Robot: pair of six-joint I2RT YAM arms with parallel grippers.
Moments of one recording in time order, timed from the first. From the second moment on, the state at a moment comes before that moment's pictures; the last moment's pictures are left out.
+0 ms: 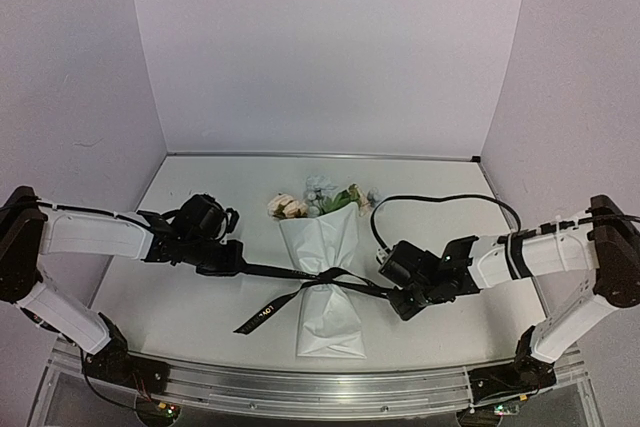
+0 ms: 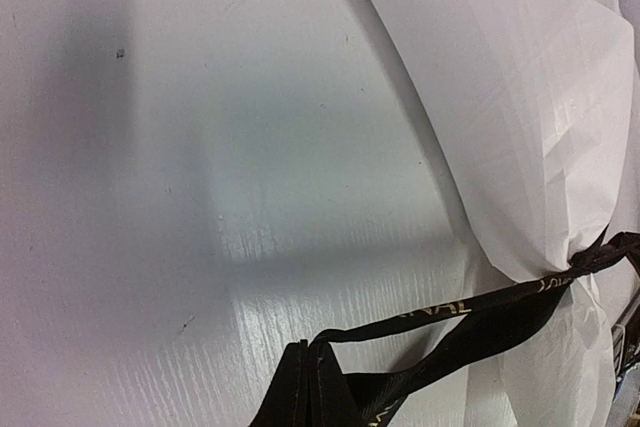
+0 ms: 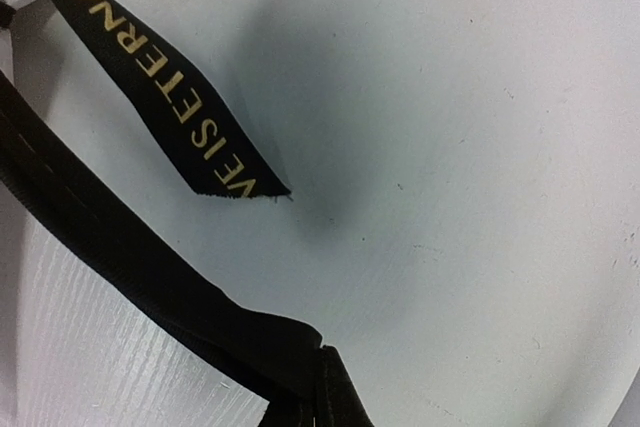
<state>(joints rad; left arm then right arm) -0.72 1.43 0.71 -0.21 0.07 -0.64 1.03 1.53 0.79 -0.52 0.38 0.38</state>
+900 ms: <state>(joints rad) -0.52 1.41 0.65 -0.21 0.24 -0.66 1.05 1.44 0.70 -0.47 0.39 0.49</state>
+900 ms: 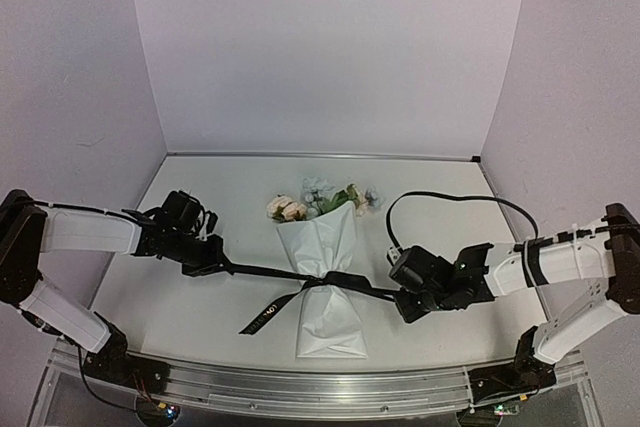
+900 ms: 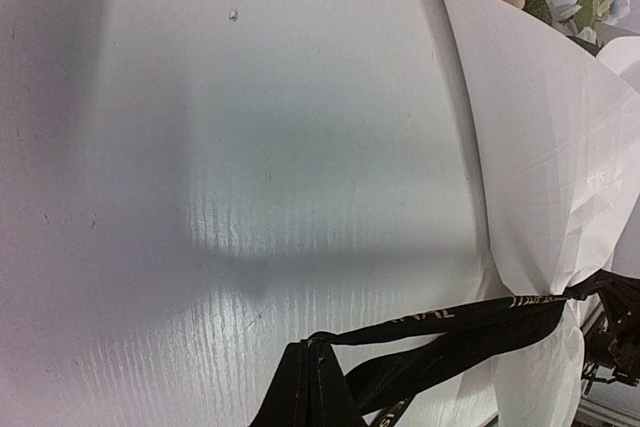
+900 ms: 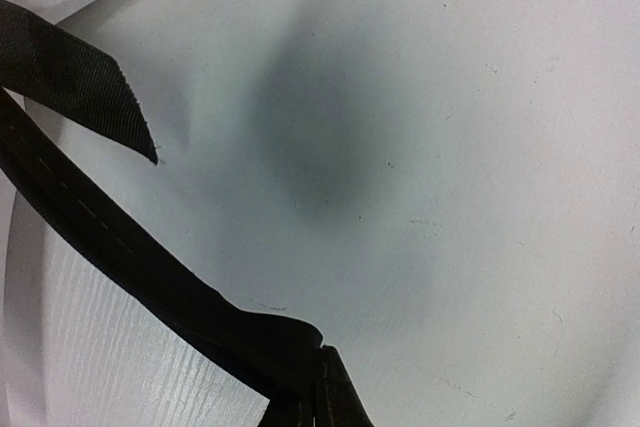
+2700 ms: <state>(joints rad) -0.52 1.32 0.75 -0.29 0.24 -0.50 1.12 1.35 0.92 -0.88 0.26 0.50</state>
